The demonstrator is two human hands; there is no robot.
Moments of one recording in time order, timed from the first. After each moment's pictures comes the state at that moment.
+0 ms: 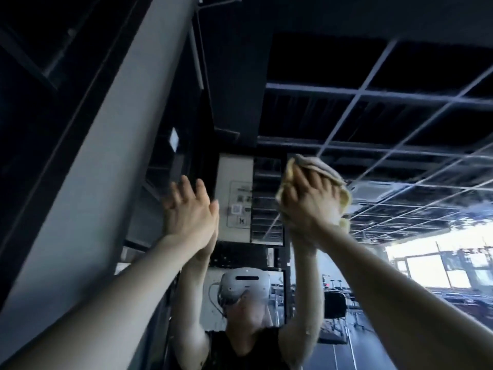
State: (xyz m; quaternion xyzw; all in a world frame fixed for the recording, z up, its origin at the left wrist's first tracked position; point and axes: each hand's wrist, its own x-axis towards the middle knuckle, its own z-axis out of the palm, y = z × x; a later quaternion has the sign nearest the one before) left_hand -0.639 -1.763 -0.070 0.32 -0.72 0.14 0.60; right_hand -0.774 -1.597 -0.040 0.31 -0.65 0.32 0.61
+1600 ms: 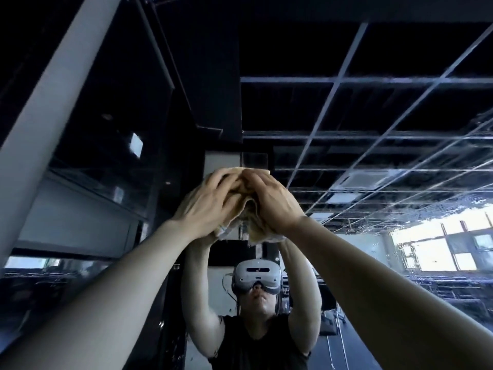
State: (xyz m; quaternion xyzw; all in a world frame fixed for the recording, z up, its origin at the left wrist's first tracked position) left_hand -0.758 -1.590 -0.004 -0.01 -0.76 0.20 0.61; right_hand -0.865 -1.468 0.005 0.56 -0.55 0.28 0.55
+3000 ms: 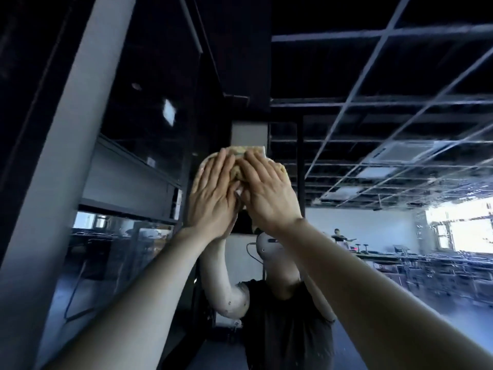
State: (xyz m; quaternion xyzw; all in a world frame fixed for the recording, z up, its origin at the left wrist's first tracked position) left_hand -0.742 -1.677 -0.077 0.14 -0.71 0.22 0.65; right_hand -0.824 -1.559 -0.060 0.53 -0.54 0.24 0.61
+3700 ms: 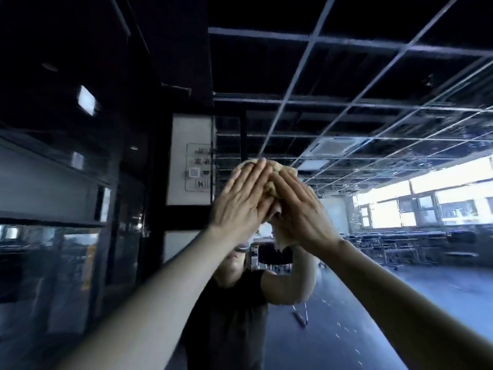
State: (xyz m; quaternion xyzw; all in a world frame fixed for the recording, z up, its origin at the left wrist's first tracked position) left_hand -0.867 -1.519 -0.081 0.02 -0.74 0.31 0.59; right_hand -0.958 -1.380 -0.102 0.50 -0.60 0.27 0.56
